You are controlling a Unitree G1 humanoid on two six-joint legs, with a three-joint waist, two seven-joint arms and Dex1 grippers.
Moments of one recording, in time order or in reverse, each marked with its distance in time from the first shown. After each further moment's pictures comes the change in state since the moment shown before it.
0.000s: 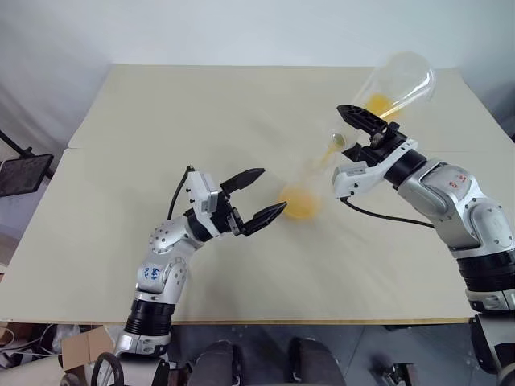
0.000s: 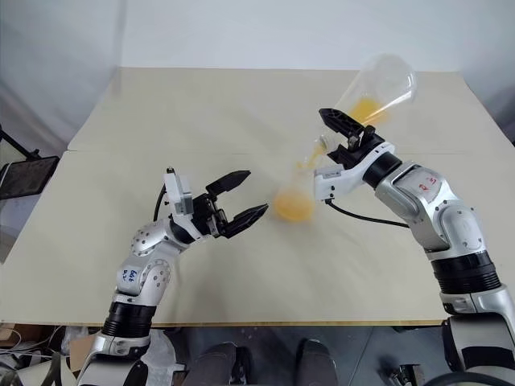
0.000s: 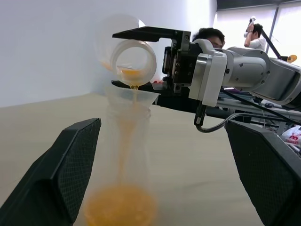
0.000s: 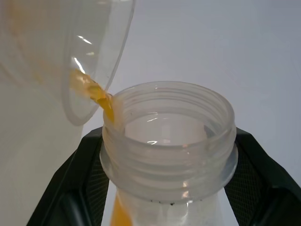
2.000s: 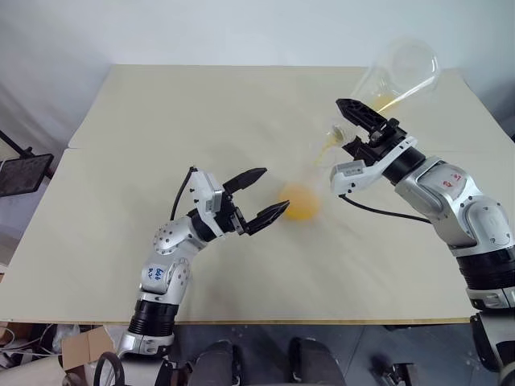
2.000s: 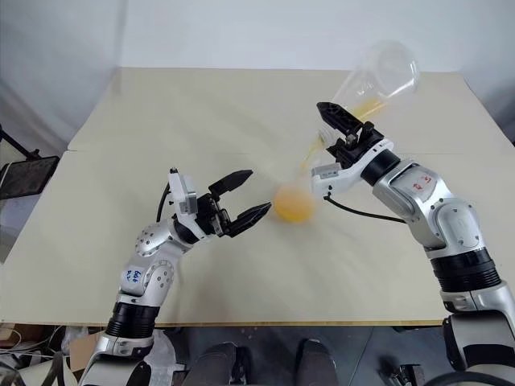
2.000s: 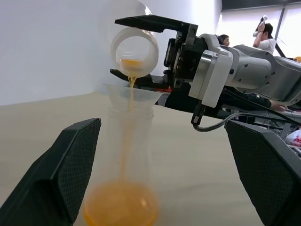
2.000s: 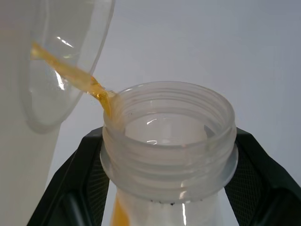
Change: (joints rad) left arm 0.000 -0.022 -0.009 0.001 0.012 0.000 0.029; right arm -0.019 -0.012 0.035 0.000 -0.066 0.013 -0.097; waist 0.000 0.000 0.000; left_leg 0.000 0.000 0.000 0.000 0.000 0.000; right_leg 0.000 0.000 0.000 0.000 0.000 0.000
